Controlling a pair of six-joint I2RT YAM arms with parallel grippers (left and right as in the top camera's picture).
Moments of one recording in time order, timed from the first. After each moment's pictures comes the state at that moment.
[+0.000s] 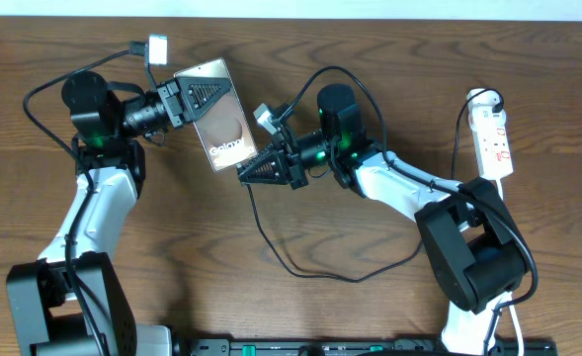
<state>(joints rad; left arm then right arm) 0.13 1.59 0.95 0.69 1.30 -0.95 0.54 1.98 1.16 0.53 -1.40 0.41</state>
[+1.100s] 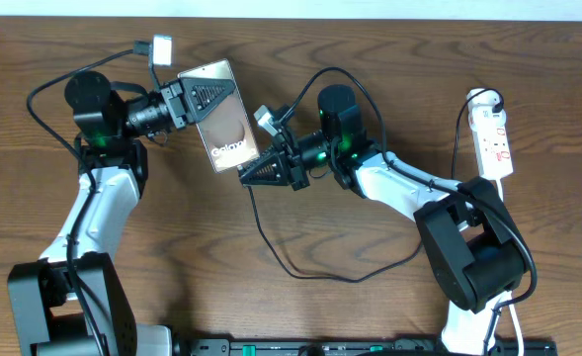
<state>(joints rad) 0.12 1.59 0.95 0.70 1.31 -0.95 0.54 1.98 1.15 0.55 -1.43 0.42</state>
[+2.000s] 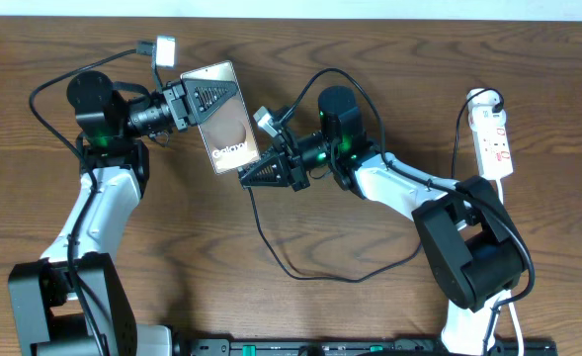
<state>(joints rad) 0.11 1.59 0.95 0.70 1.33 -0.93 0.54 1.99 1.15 0.60 -1.44 0.45</state>
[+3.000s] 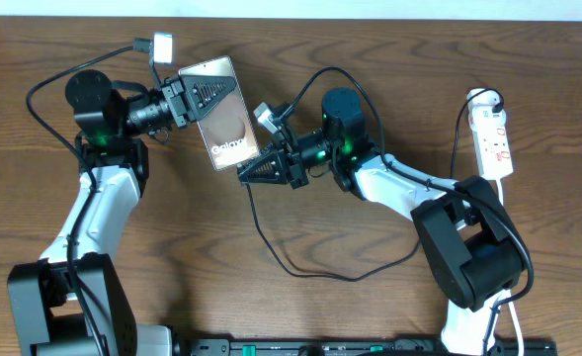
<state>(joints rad) 0.11 1.59 0.96 0.71 1.30 -0.93 0.54 1.99 1.14 0.72 -1.41 0.57</state>
